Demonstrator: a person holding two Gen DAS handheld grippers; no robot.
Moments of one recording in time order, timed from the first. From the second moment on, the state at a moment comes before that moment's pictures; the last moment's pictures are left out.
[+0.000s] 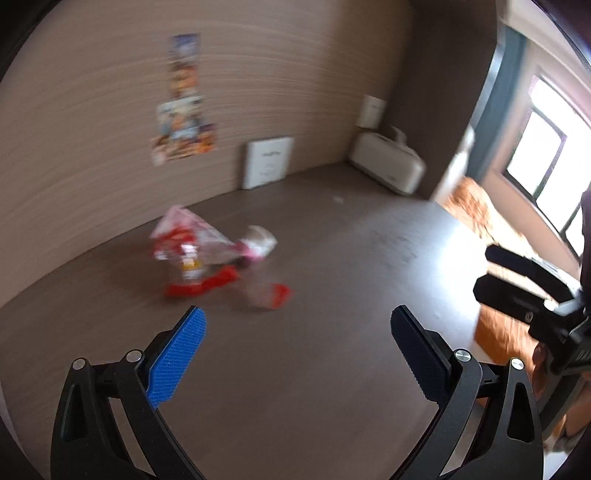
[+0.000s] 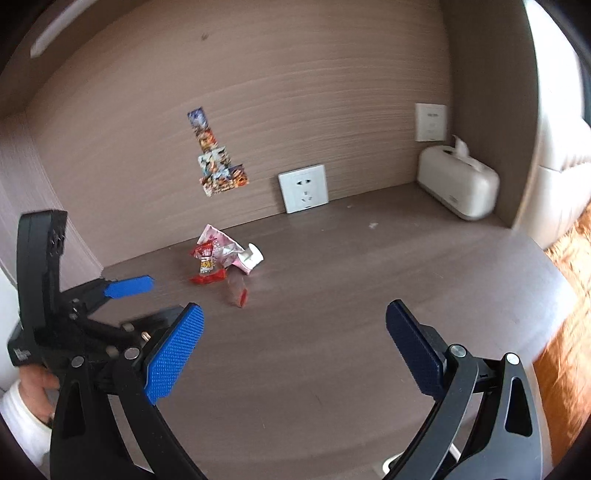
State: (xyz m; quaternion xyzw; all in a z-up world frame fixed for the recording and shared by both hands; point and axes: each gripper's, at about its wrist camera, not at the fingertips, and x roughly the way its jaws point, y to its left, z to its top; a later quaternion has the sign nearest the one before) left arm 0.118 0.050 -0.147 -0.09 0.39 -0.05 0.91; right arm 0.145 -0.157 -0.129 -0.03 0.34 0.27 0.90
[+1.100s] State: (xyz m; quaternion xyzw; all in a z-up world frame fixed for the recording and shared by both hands) left arm 0.220 0.112 -0.233 -0.08 0.45 -0.08 0.88; right arm 0.264 -0.005 -0.226 0.05 0.43 0.23 0.87
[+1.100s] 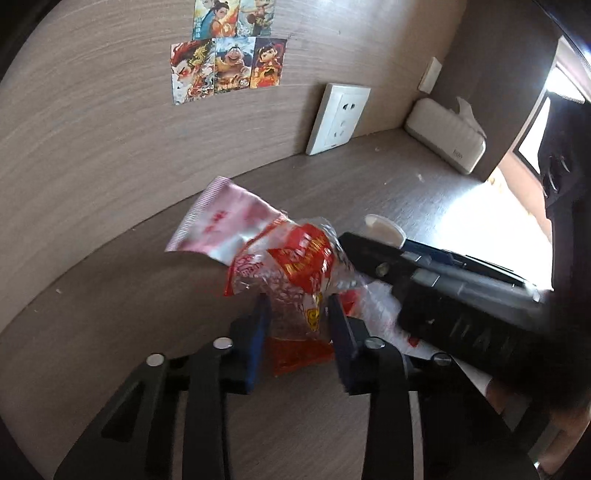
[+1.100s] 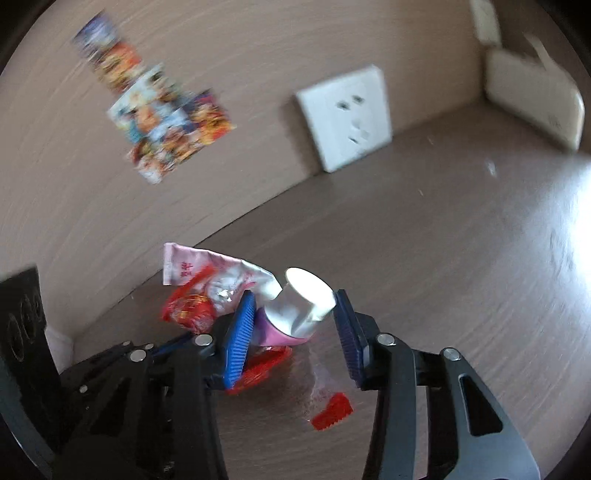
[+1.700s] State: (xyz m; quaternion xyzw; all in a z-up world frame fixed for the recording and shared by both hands) left arm 0.167 0.100 -0.166 -0.08 0.41 -0.12 0.90; right arm 0.222 -0.091 -0.148 0.08 0.35 0.23 0.90
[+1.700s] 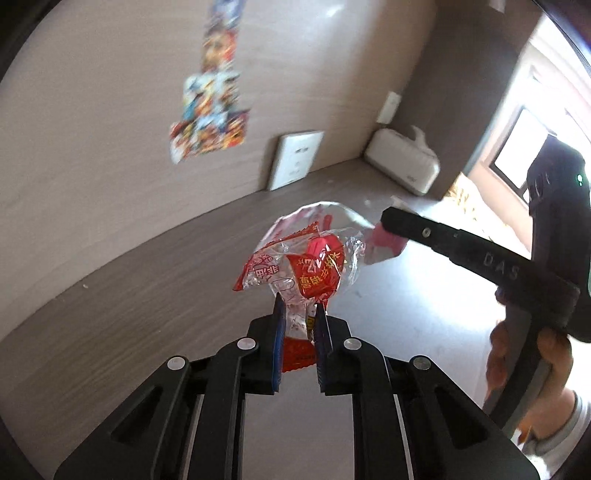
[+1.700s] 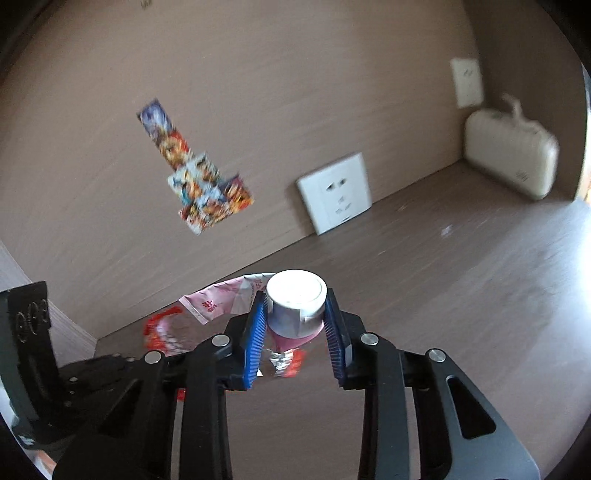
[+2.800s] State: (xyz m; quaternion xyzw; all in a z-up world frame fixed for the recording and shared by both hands) left arm 0.101 -0.264 -0.132 0.06 0.42 -0.38 0.82; right arm 0.052 -0.434 -0.110 0.09 0.32 -0.04 0.94
